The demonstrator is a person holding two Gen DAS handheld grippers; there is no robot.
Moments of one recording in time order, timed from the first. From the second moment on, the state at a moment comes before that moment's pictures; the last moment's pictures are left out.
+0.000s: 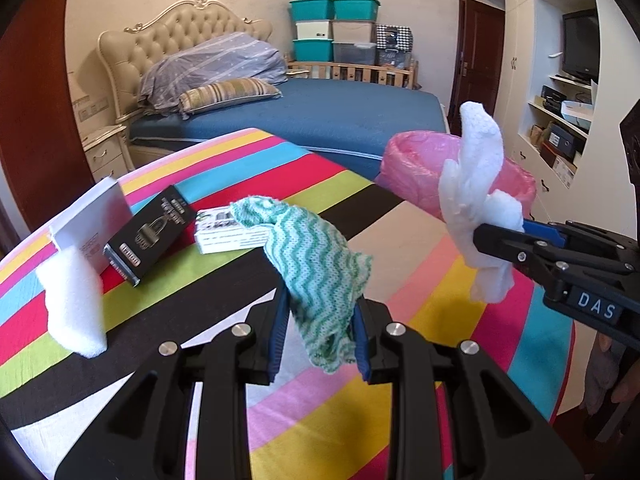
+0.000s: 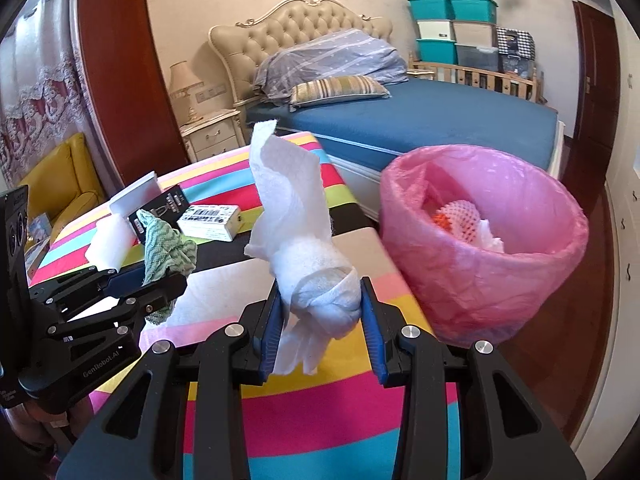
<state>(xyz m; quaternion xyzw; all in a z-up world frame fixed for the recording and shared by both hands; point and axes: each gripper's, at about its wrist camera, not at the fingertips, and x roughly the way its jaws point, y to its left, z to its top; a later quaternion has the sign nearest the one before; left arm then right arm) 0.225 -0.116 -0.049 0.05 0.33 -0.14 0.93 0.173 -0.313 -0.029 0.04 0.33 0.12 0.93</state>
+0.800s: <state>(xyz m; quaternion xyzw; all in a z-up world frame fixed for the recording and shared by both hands) 0.268 -0.204 -0.010 0.08 0.28 -0.26 0.92 0.187 -0.402 -0.009 0.05 0.29 0.00 0.95</state>
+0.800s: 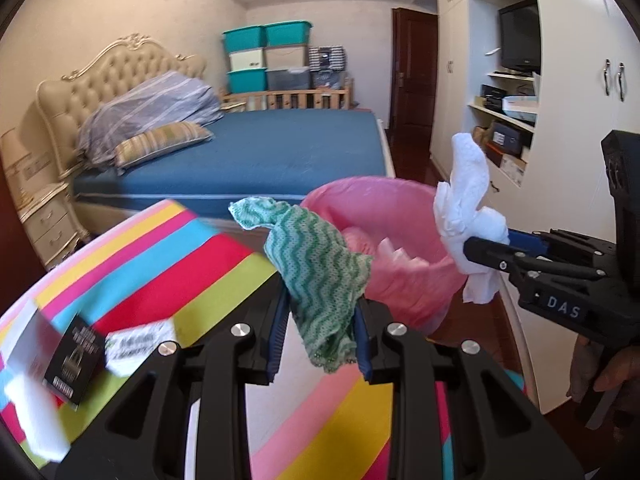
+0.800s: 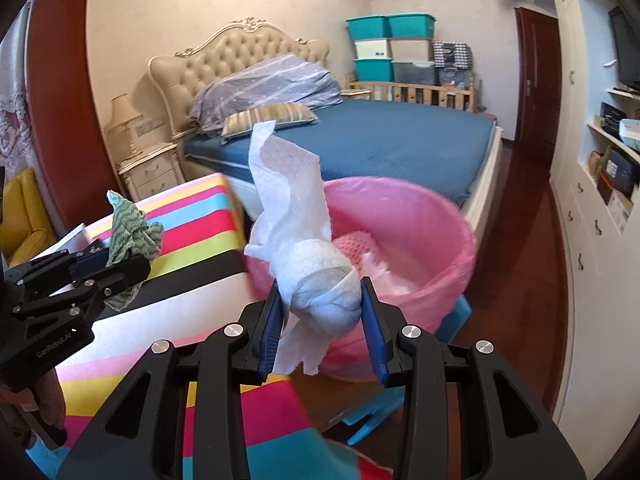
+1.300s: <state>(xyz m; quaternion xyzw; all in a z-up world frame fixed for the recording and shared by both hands) 0.337 -0.271 0.004 0.04 0.29 -0.32 0.90 0.239 -0.454 -0.005 0.05 0.28 -0.02 0.96</state>
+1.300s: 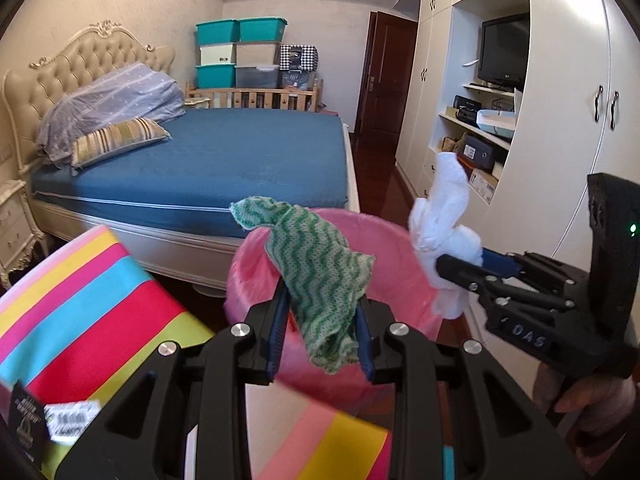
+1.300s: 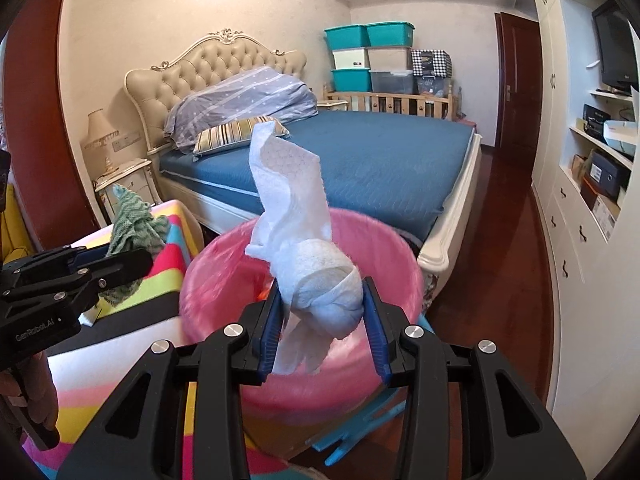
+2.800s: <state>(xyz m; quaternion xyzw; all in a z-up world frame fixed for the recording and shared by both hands) 0.204 -0.049 -0.013 0.08 0.25 -0.11 0.96 0.191 -0.313 -0.003 0.04 0.28 0.08 0.96</state>
